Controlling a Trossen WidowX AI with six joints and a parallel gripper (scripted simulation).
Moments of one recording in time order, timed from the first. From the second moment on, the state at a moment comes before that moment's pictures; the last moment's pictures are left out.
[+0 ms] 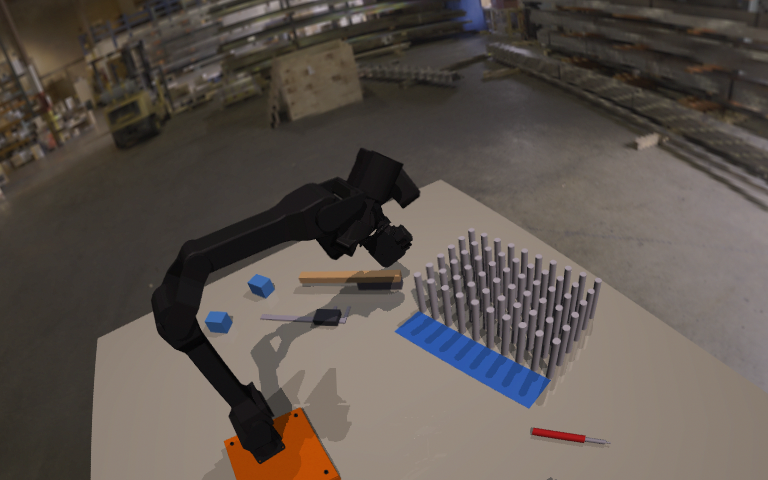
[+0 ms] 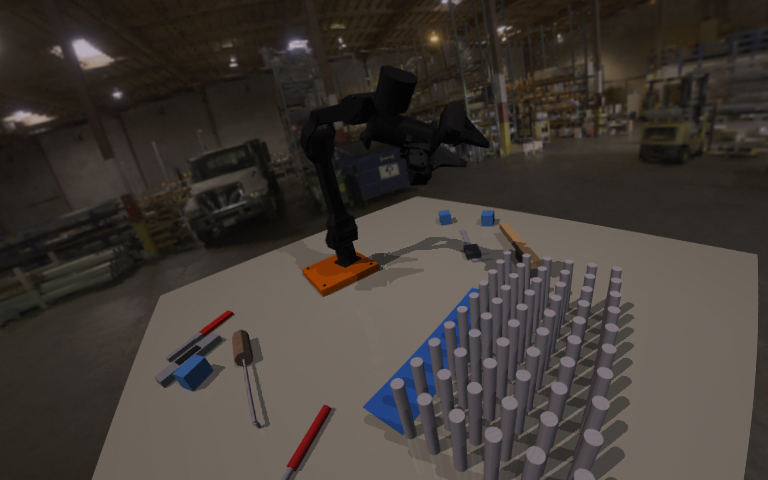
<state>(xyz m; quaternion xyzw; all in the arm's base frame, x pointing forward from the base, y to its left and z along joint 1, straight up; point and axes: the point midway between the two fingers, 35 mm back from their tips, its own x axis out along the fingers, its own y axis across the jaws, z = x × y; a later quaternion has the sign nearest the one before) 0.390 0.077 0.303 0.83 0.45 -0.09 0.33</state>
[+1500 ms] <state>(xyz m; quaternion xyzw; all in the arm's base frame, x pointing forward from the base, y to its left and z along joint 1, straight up) 0.376 -0.065 0.150 0.12 0.20 -0.07 0.97</state>
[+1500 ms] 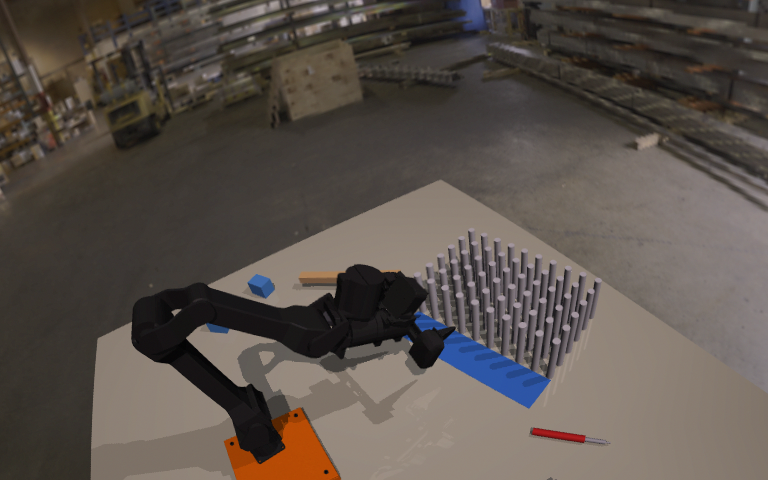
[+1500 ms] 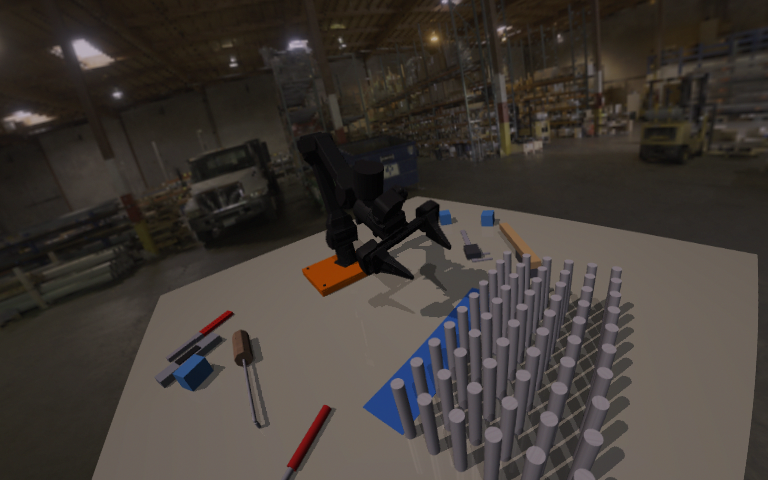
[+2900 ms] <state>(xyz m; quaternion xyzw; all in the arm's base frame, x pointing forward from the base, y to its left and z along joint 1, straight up) 0.325 -0.226 0.144 0.51 0.18 -0.31 0.78</state>
